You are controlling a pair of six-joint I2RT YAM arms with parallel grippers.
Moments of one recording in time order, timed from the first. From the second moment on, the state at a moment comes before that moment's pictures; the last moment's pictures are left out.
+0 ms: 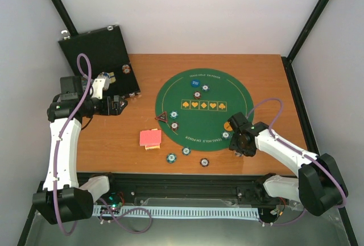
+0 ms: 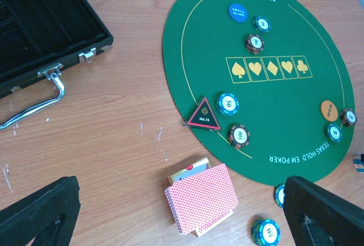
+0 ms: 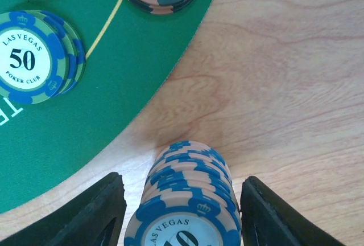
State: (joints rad) left arm 0.18 1.08 1.18 -1.01 0.55 0.11; right arm 0.48 1.20 0.63 -0.82 0.14 0.79
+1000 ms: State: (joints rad) left arm 0.18 1.08 1.18 -1.01 0.55 0.11; right arm 0.48 1.18 0.64 -0.85 0.14 0.79
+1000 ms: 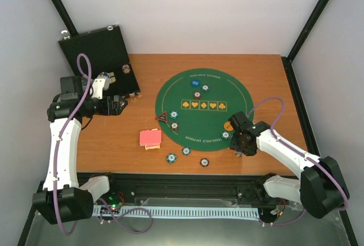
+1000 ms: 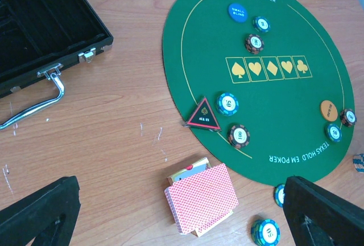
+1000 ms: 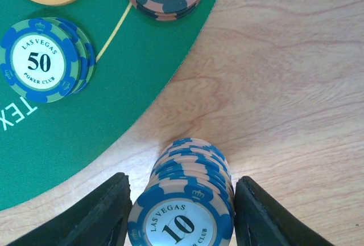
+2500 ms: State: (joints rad) left arm 0.18 1.07 1.18 -1.01 0.55 0.11; right arm 0.62 1.41 1.11 -0.98 0.17 0.77
